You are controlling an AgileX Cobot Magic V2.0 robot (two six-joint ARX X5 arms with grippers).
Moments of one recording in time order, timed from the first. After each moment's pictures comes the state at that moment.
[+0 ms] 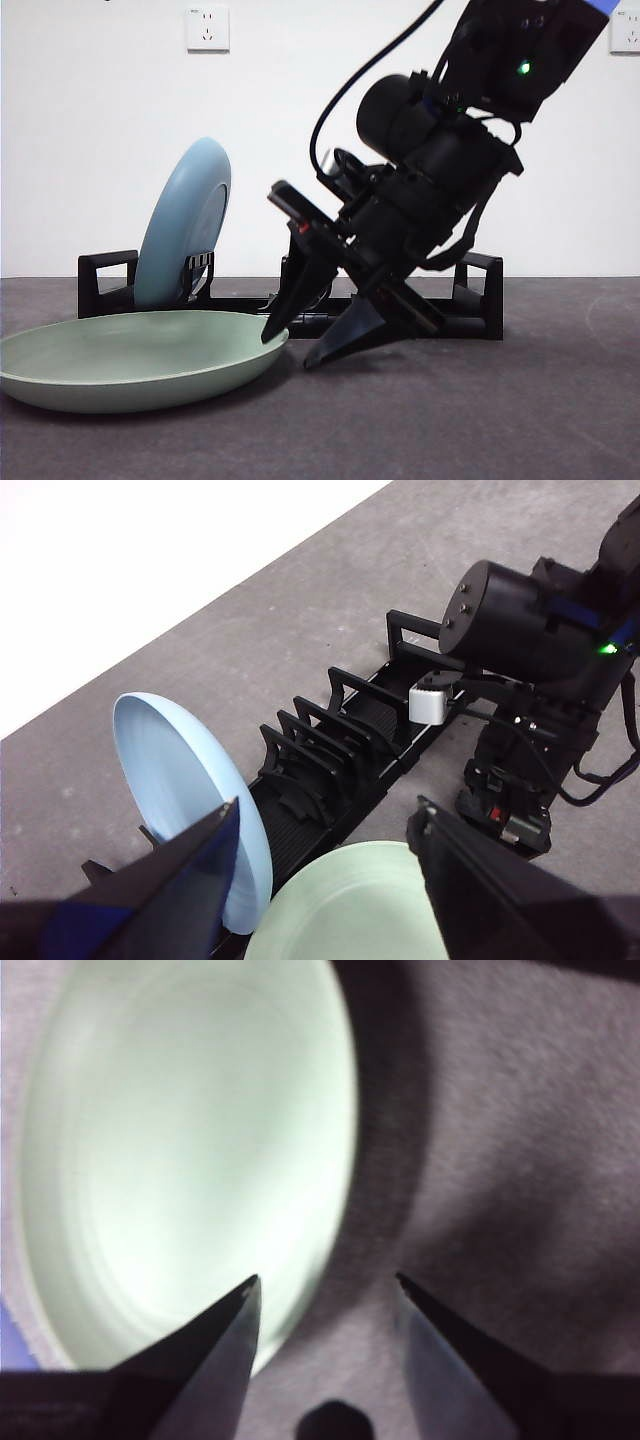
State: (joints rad) left arm -0.56 0.79 0.84 -0.40 0.04 0.28; right arm 0.63 1.86 1.03 -0.15 -0.50 0.33
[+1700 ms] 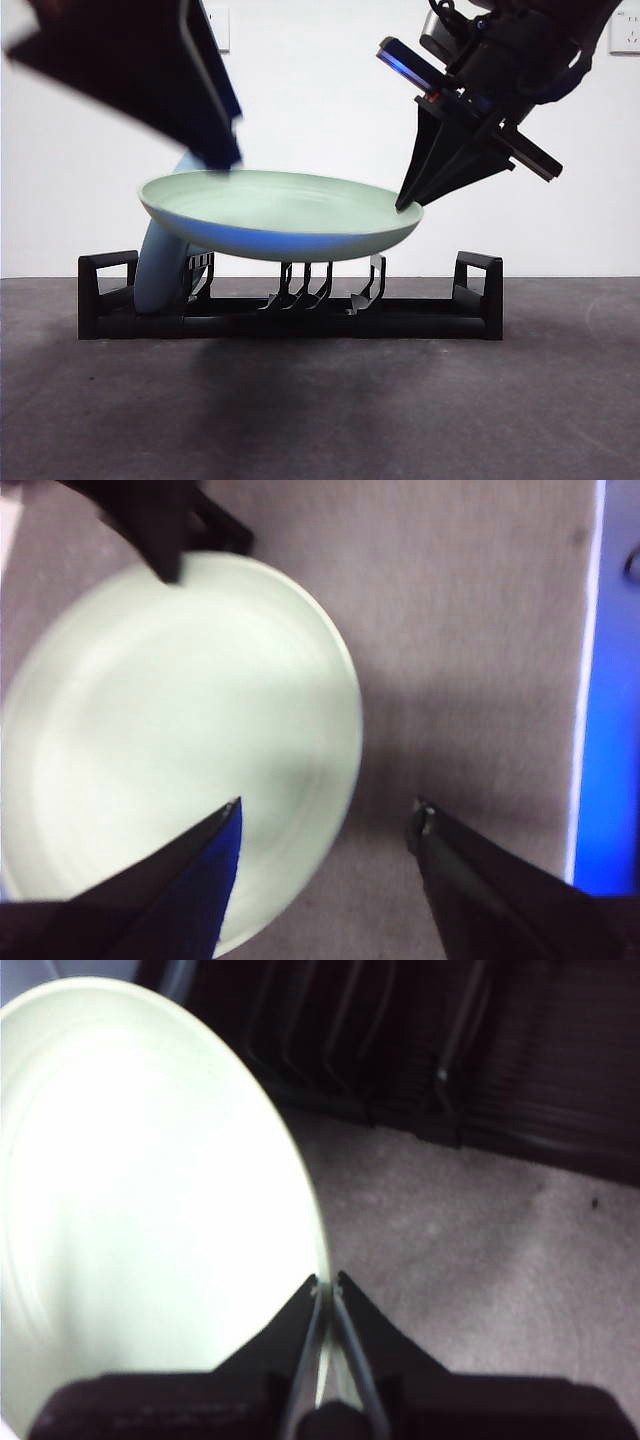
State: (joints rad) left arm -1.18 1.12 0.84 -0.55 -0.43 0.49; right arm 0.47 1.50 1.09 -0.49 -0.34 0.28
